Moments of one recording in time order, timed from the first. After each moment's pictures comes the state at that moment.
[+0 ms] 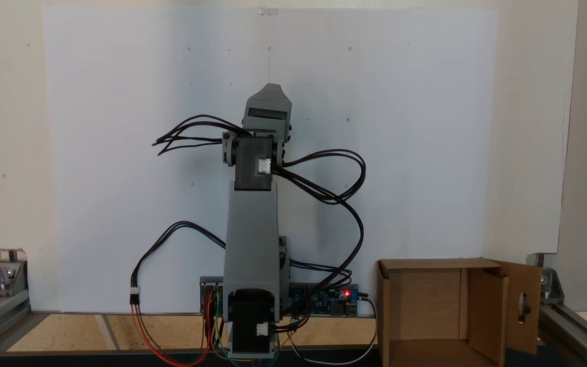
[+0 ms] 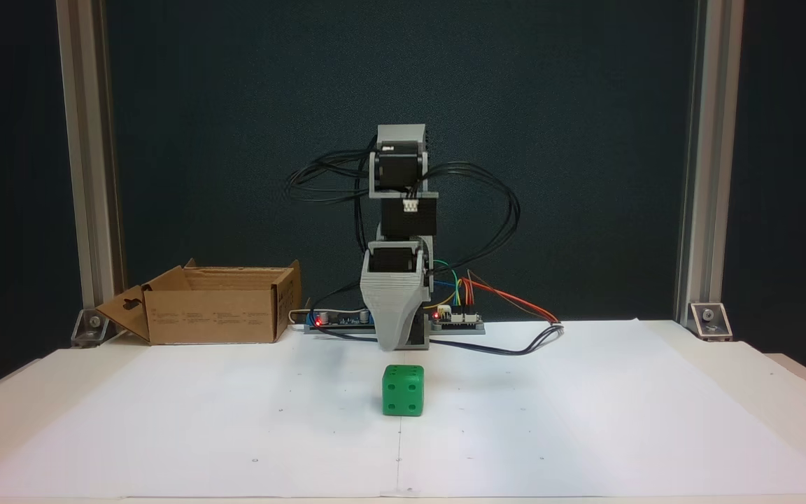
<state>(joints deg) 0.0 90.4 102.2 42.2 4.5</state>
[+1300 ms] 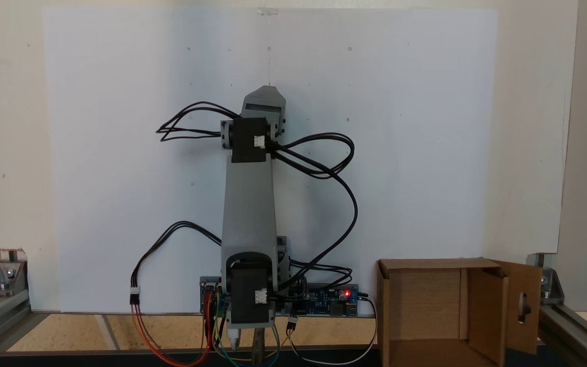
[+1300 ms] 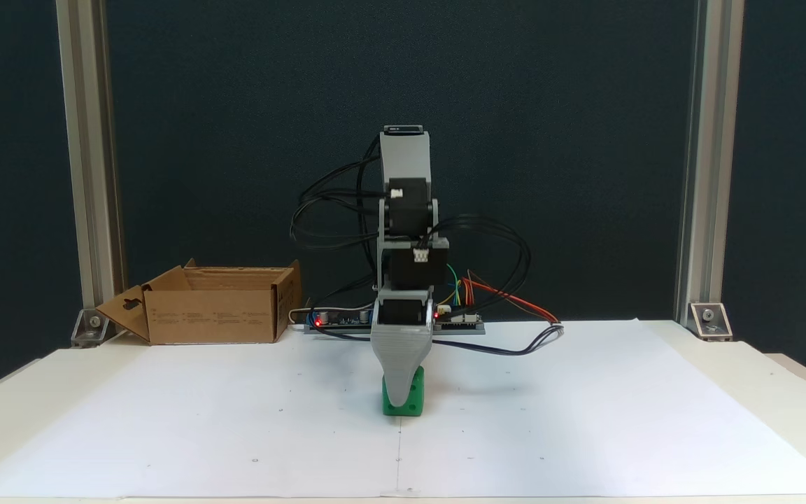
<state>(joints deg) -2.5 80.9 107.5 33.0 7.0</state>
